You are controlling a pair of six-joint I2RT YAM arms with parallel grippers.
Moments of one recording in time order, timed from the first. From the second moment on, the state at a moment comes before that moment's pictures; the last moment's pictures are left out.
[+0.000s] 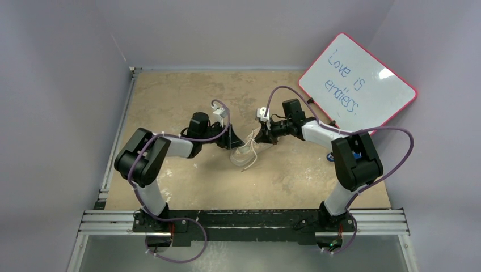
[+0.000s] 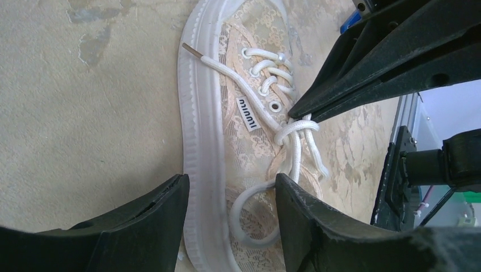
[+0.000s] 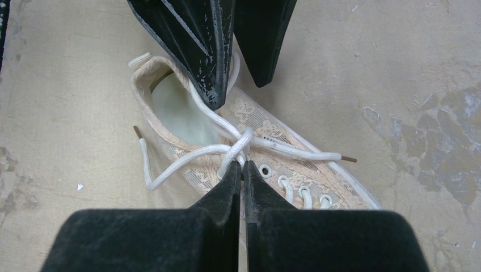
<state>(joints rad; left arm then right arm) -0.44 1.78 0.72 0.60 0.68 -0.43 0.37 1.71 0.98 -0.15 -0.95 -0.71</state>
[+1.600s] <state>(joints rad) -0.41 1.71 0.69 0.59 0.78 -0.46 0.37 1.70 0.98 -0.15 -0.93 -0.71</state>
